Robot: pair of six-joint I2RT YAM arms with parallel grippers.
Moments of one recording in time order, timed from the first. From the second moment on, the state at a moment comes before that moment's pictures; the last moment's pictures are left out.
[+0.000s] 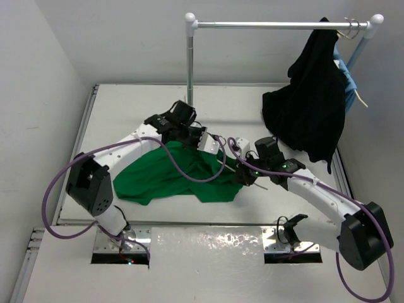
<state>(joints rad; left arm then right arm) -0.61 1.63 1.36 -0.66 0.49 1.27 0.49 1.12 0.60 -0.31 -0.49 -0.09</state>
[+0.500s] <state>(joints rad) -0.61 1.40 1.04 -0.51 0.24 0.80 0.48 1.07 0.79 -0.30 -0.07 0.00</state>
